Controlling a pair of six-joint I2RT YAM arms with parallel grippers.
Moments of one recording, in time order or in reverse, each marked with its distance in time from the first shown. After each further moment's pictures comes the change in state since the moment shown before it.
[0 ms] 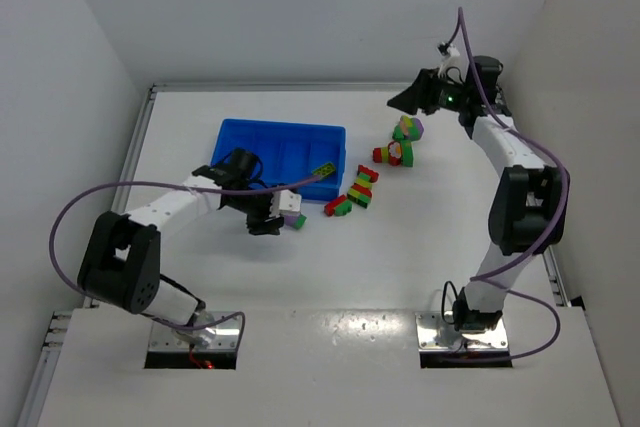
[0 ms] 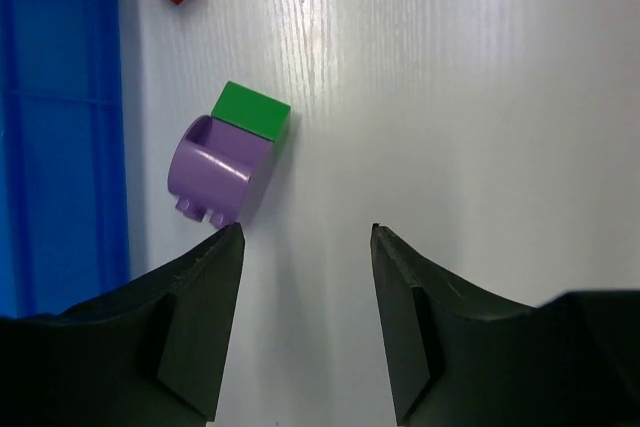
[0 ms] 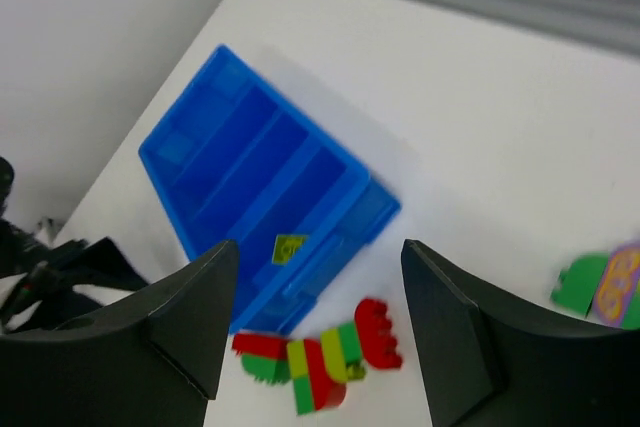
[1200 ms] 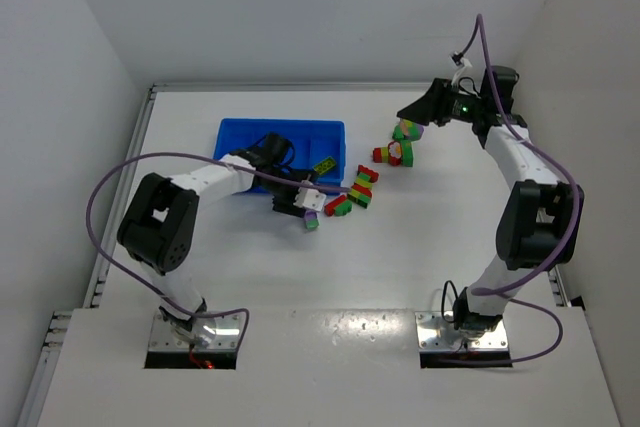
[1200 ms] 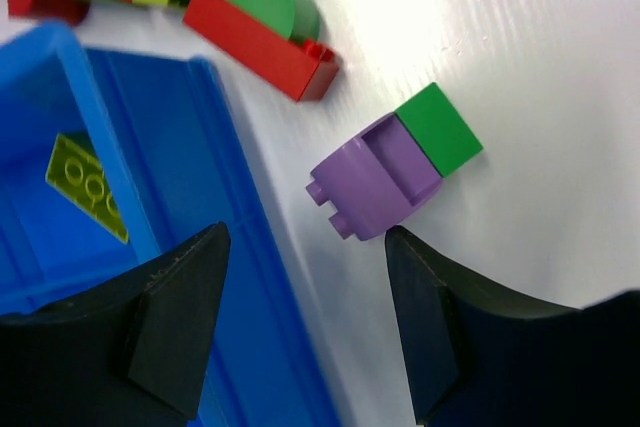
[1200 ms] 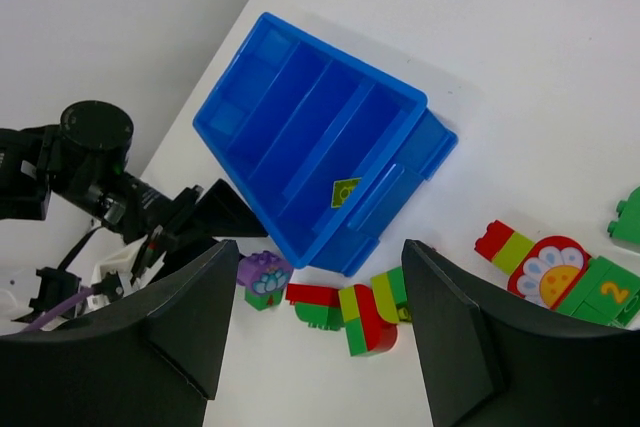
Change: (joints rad) left arm -0.122 0.291 0.203 0.177 -0.095 0.252; right arm -0.075 -0.122 -0.138 -0.091 -0.119 0.029
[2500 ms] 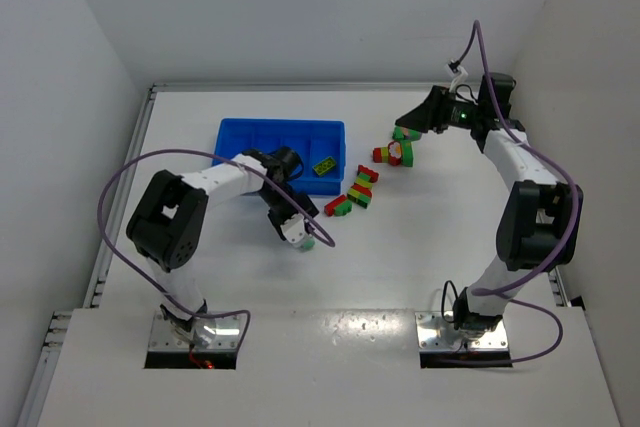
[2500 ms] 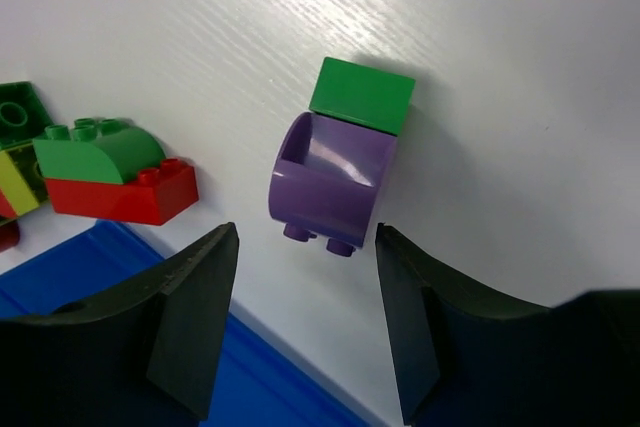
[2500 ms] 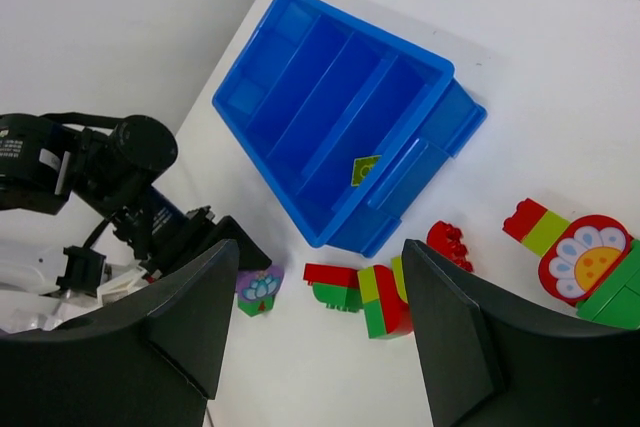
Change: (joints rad) left arm -0.069 0.050 0.060 -0.362 -0.019 0.628; right arm 0.000 -0.006 -0.051 -0.003 -0.052 0.000
